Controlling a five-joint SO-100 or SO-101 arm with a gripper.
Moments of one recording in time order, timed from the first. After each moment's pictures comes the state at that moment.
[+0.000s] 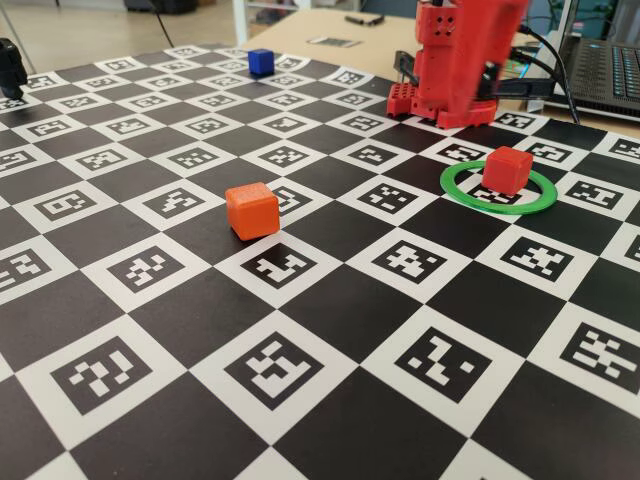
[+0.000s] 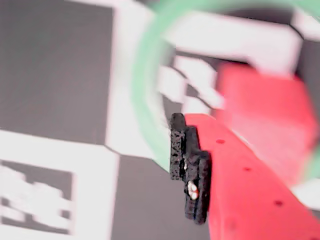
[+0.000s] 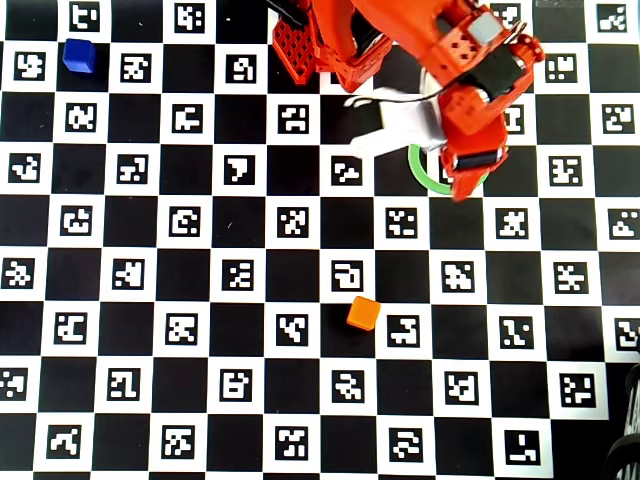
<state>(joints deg) -26.0 112.2 110.7 85.1 17.8</state>
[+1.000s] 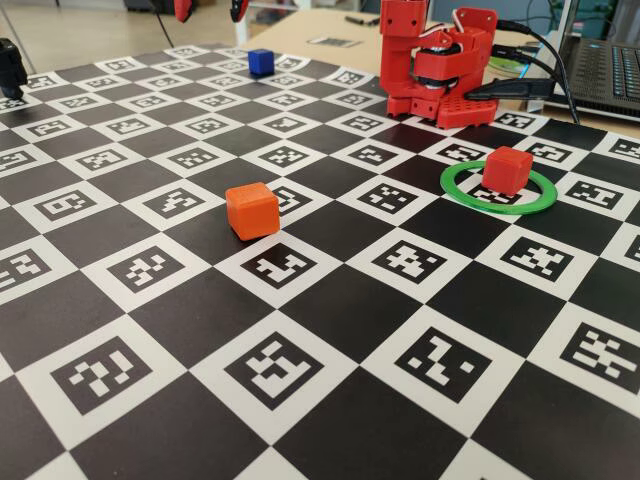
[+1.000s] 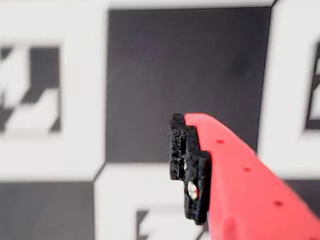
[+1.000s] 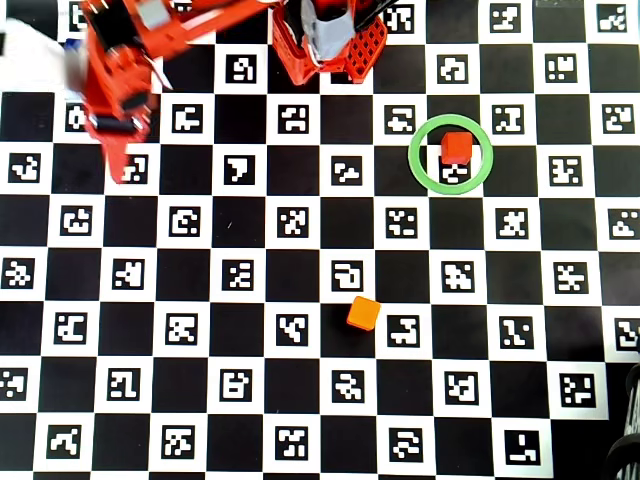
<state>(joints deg) 75.0 89.4 92.4 73.2 -72.4</state>
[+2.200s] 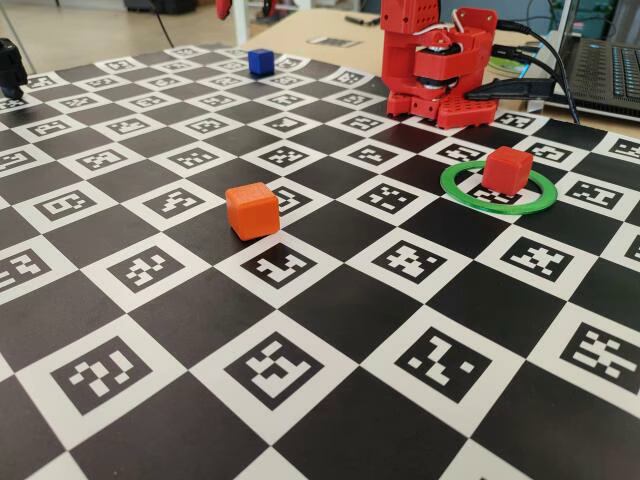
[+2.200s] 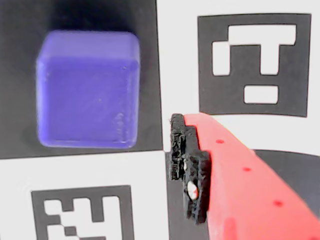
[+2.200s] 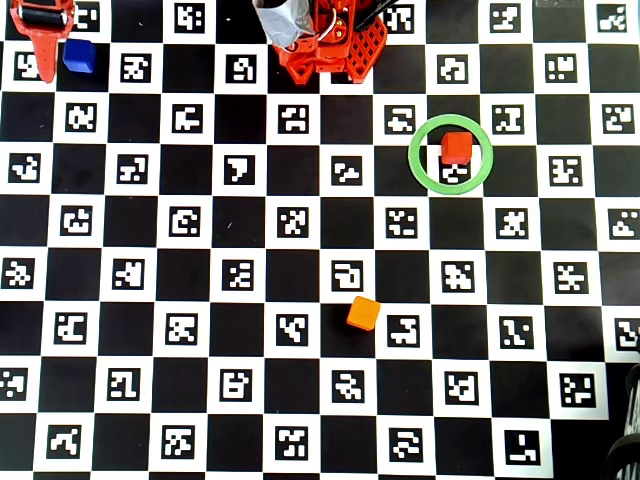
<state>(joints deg) 93.7 74.0 79.2 73.4 -90.4</state>
